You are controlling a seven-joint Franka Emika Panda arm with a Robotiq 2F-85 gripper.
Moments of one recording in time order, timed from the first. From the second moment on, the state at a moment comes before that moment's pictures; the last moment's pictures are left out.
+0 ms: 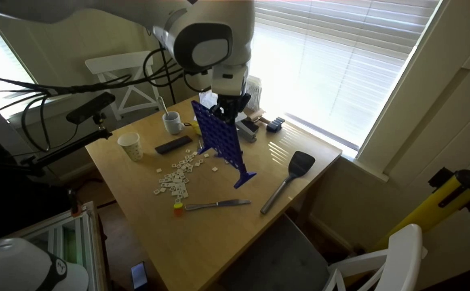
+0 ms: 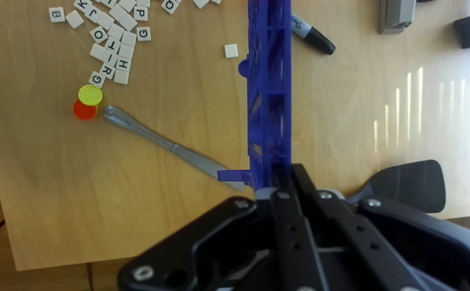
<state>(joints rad) 0.00 0.07 0.11 -2.02 0.16 2.18 1.48</state>
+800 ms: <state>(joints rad) 0.08 0.21 0.07 -1.92 0.15 2.30 1.58</state>
